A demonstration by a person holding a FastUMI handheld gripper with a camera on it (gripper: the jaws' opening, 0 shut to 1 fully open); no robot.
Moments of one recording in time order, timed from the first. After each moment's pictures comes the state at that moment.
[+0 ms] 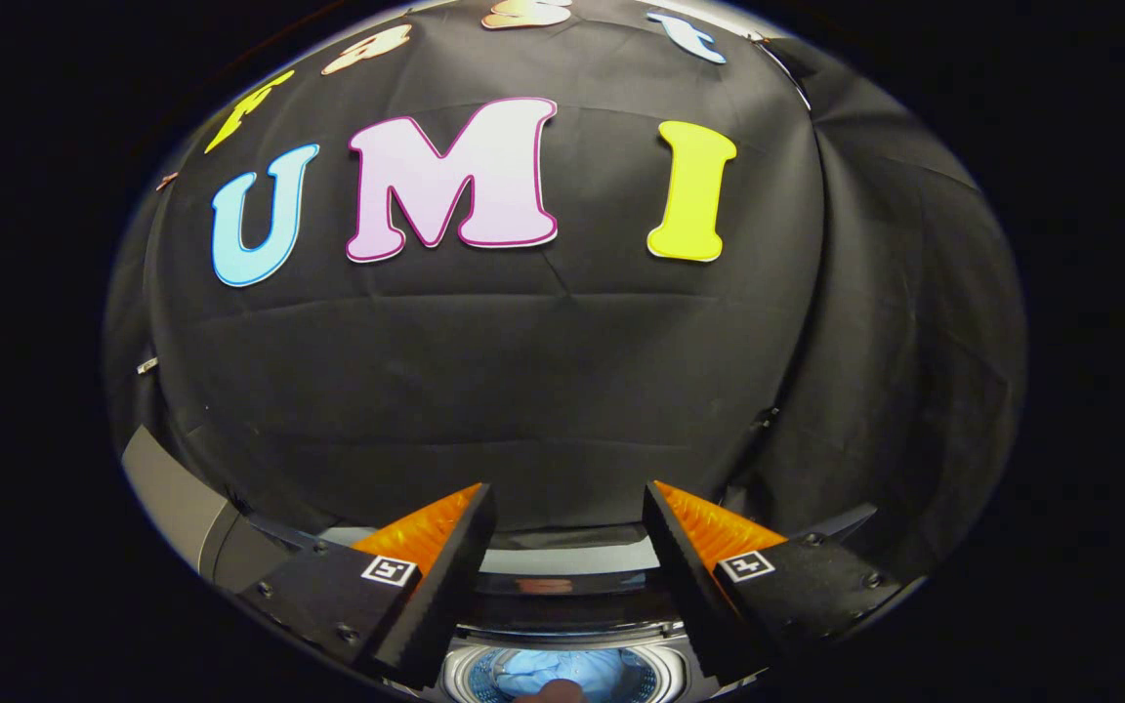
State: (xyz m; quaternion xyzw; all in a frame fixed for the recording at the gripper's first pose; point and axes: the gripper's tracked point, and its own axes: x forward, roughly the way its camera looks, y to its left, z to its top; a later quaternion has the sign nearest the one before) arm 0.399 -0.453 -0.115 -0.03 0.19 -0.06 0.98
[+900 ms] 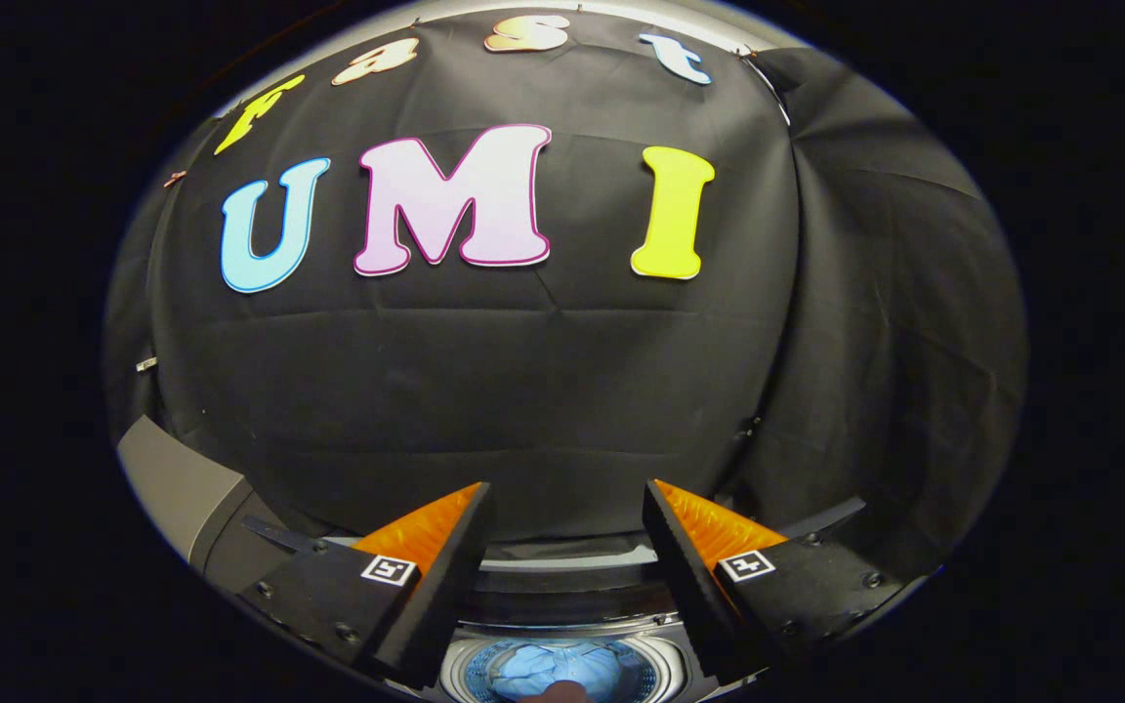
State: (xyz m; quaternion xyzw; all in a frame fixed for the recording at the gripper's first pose) arm 0.368 -0.453 -0.112 -0.04 0.14 -0.07 0.99
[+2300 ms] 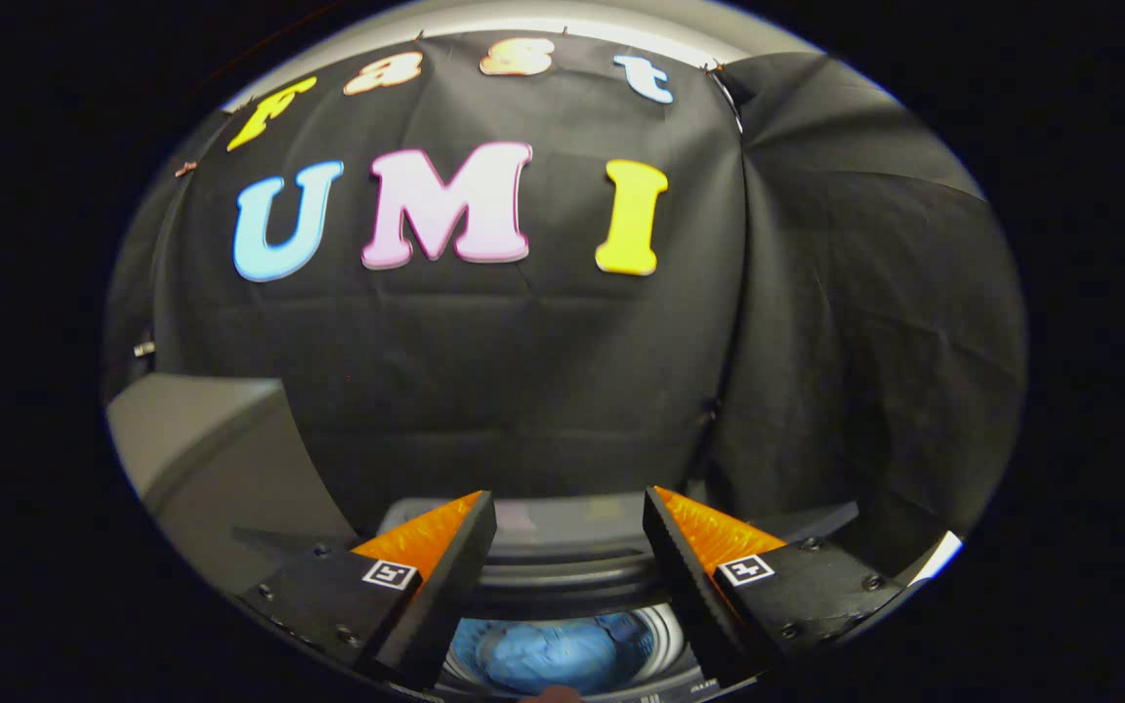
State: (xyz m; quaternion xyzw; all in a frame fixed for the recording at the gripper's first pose) arm 0.292 -0.461 -0.186 -0.05 0.16 -0.13 0.98
